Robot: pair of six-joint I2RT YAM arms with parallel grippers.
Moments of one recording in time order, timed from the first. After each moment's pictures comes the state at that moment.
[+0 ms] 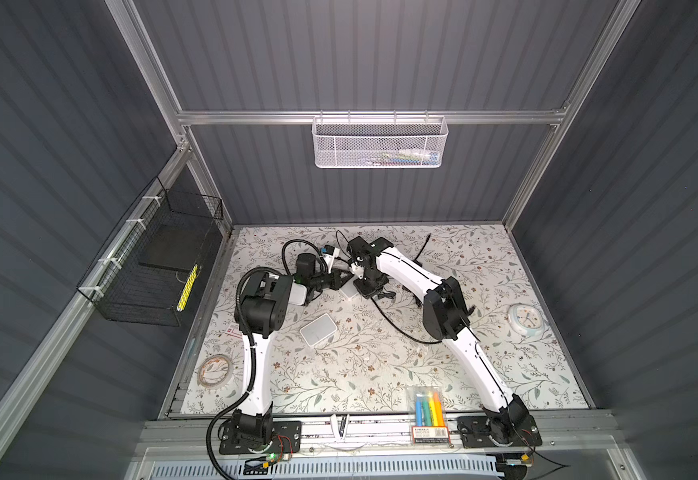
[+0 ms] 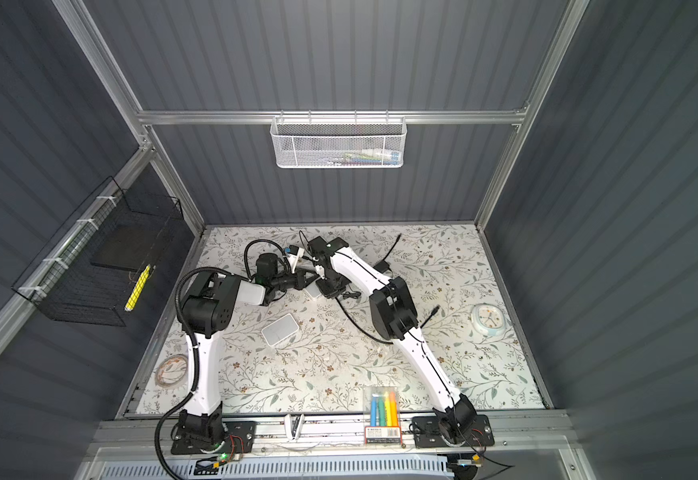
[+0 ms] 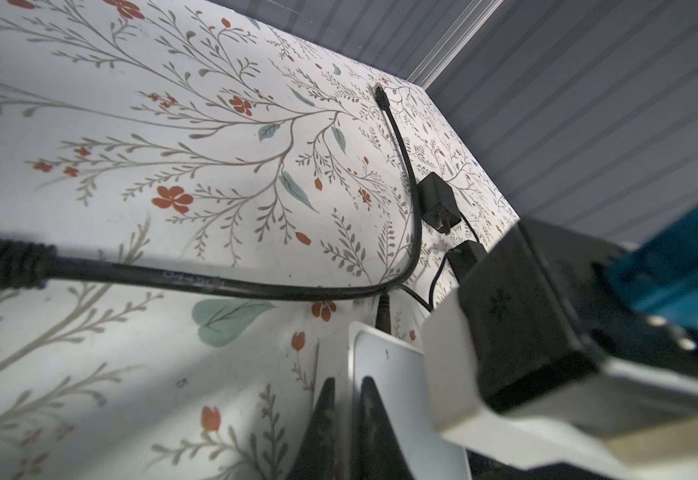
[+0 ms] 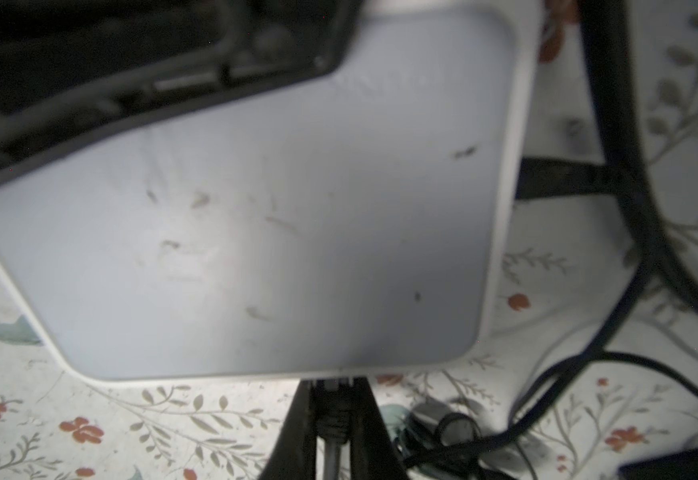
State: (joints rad) left arm -0.27 2.27 1.18 0.62 0.84 -0.32; right arm 0.67 2.61 2.44 -1.28 -0.03 0.05
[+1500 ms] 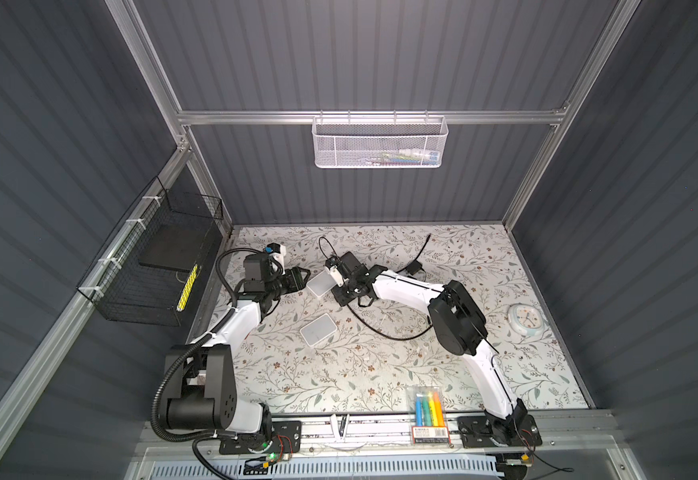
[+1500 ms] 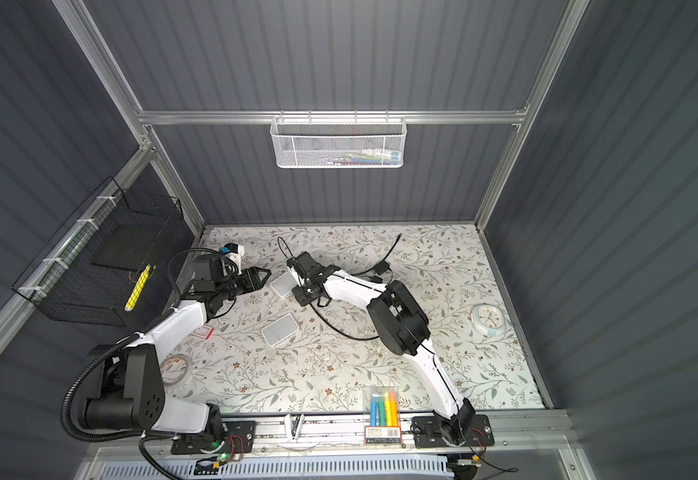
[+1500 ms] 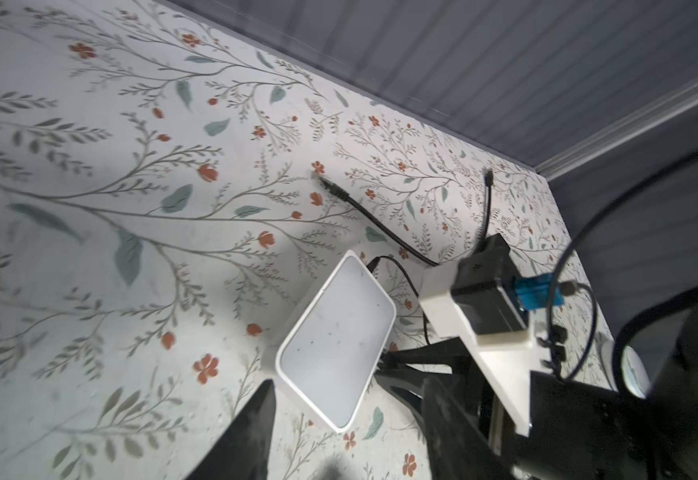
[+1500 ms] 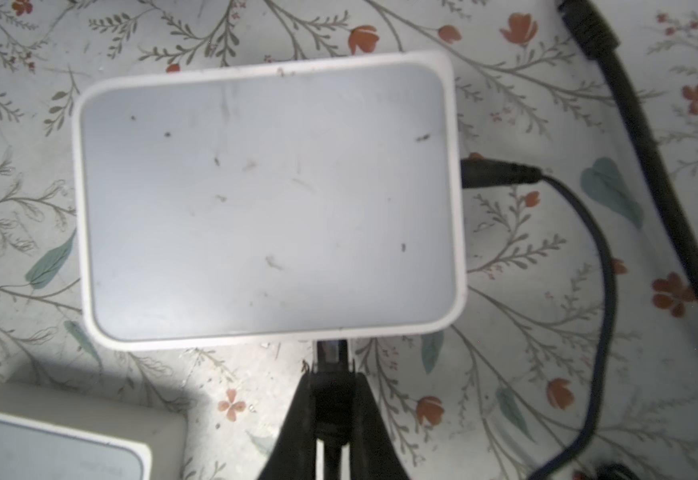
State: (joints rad) left arm -0.05 1.42 0.84 -0.02 0.45 -0.34; right arm 0.82 2.31 1.84 -0.48 -0.03 0.10
